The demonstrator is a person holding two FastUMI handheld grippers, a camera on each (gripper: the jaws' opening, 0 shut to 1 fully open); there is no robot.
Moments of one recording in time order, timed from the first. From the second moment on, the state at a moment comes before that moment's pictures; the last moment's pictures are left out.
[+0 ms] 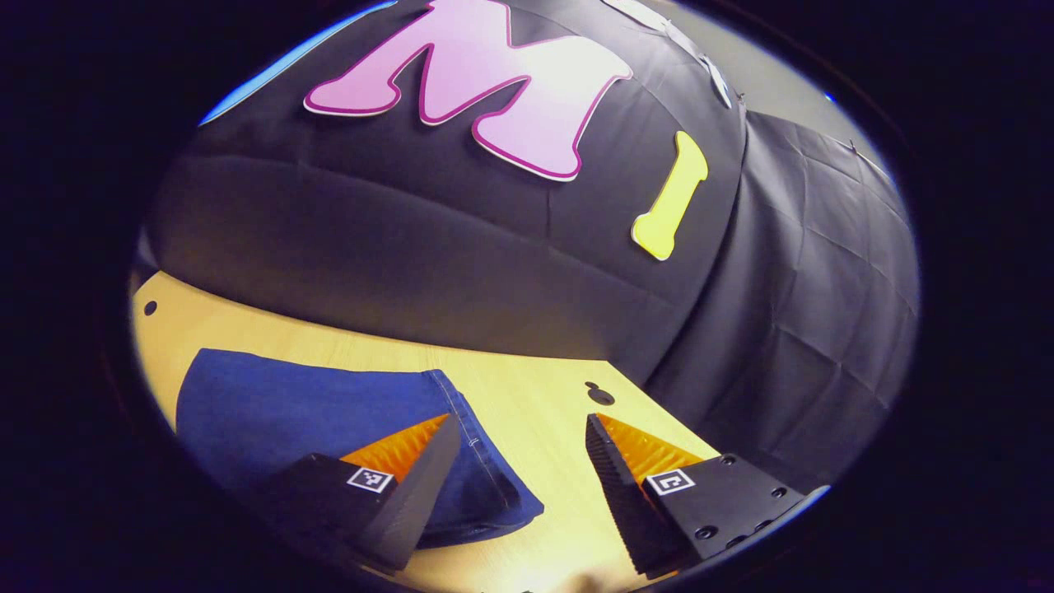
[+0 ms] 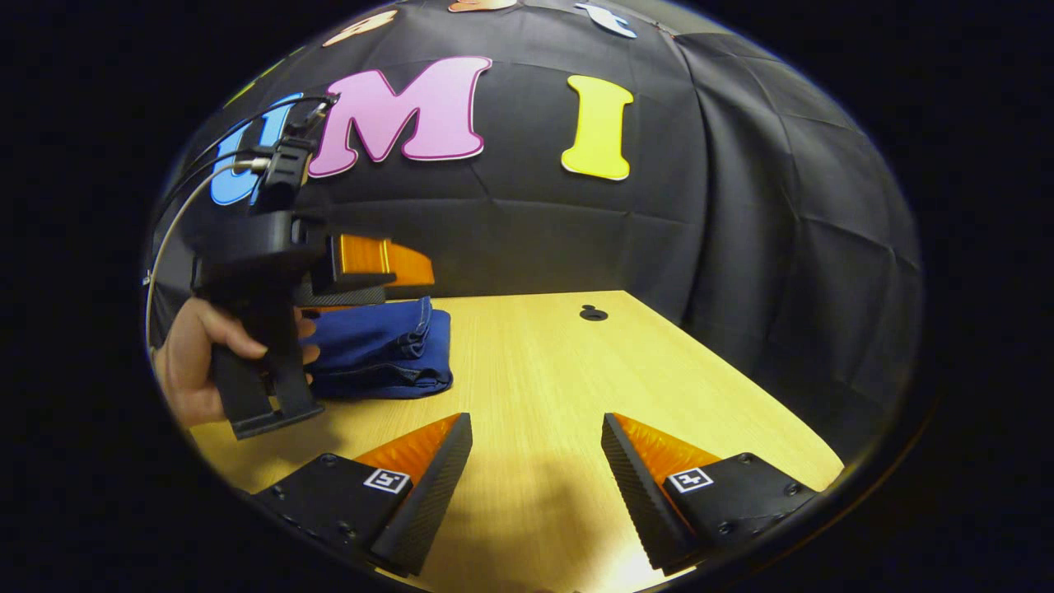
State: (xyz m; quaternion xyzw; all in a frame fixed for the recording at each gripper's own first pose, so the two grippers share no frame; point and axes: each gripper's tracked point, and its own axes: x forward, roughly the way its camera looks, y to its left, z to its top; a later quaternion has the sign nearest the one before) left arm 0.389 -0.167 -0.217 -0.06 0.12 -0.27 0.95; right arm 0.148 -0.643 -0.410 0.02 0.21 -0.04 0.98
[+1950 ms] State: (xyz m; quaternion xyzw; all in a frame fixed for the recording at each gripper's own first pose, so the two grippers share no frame) left arm -0.116 0.162 -0.019 0.04 -0.03 -0.02 1.00; right arm -0.106 0.111 0.036 0.04 0.03 0.11 0.99
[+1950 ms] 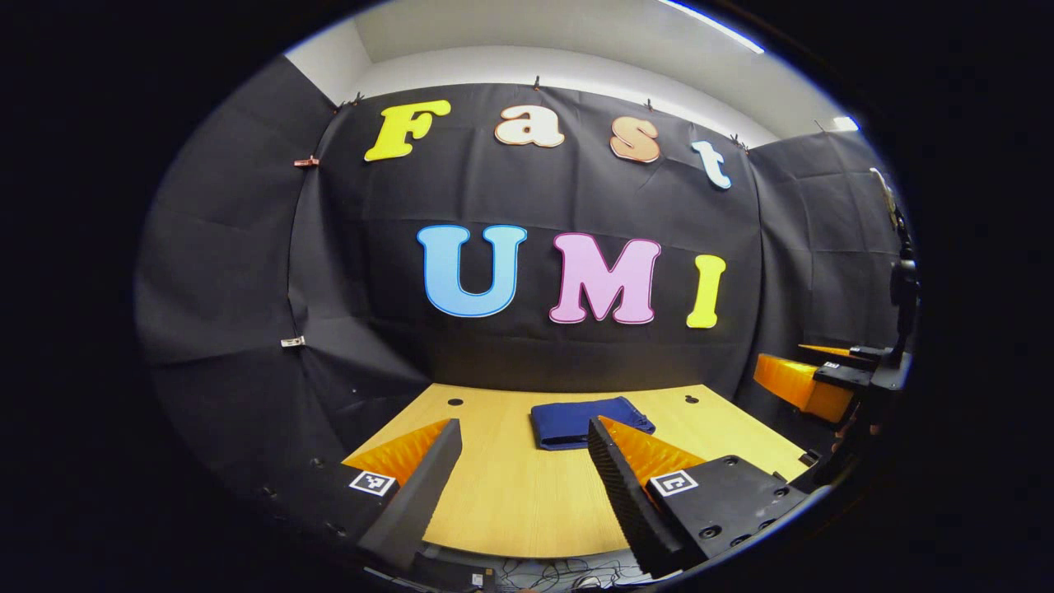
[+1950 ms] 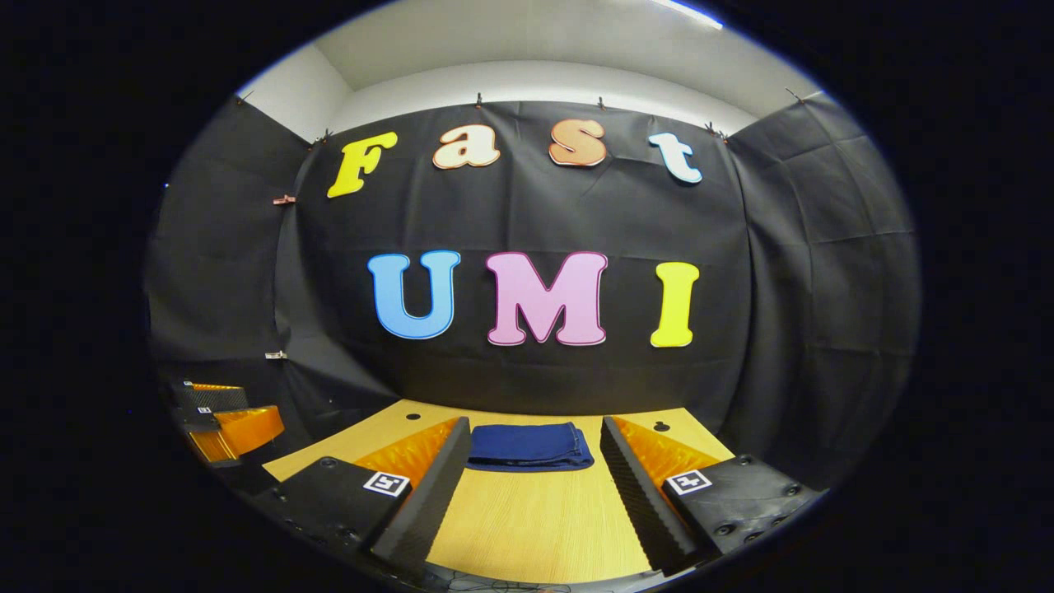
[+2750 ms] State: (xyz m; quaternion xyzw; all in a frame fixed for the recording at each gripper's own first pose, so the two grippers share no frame) left arm -0.075 0.134 -0.014 0.05 -0.02 -0.09 0.99; right arm -0.121 0.096 0.048 0.00 0.03 0.08 1.00
